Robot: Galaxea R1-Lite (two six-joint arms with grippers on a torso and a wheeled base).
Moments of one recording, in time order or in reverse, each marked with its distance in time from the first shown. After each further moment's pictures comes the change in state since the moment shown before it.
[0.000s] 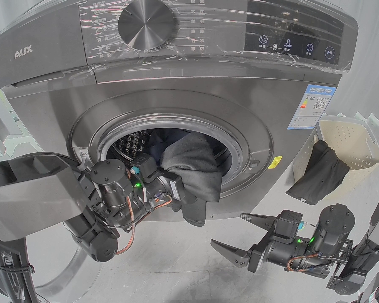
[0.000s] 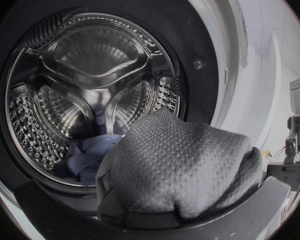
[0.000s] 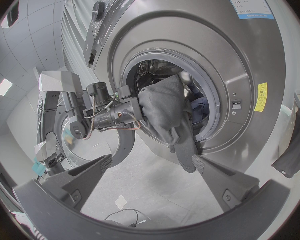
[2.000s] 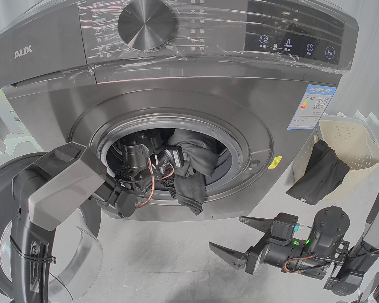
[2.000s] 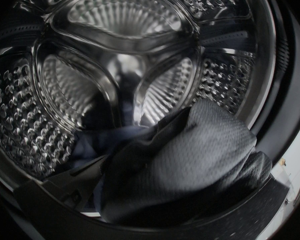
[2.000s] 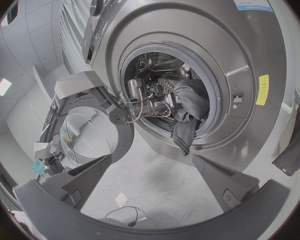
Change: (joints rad) left arm 0.123 0.246 -0.587 0.443 0.051 -0.059; right arm 0.000 0.030 -0.002 -0.001 0.001 0.001
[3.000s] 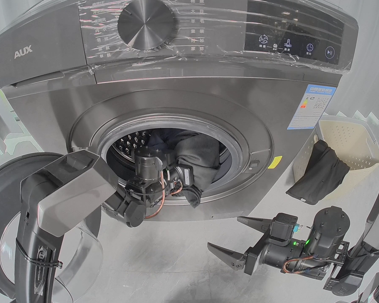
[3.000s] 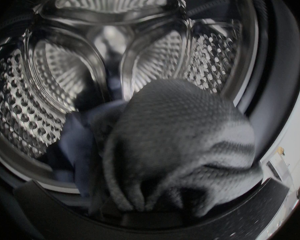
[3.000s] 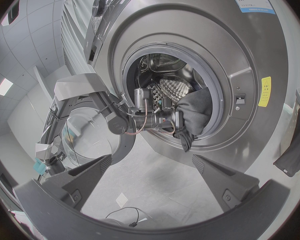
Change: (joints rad) left arm -0.053 0.028 0.032 0.074 0.008 0.051; right arm 0.010 -0.003 -0.005 0.000 0.000 0.000
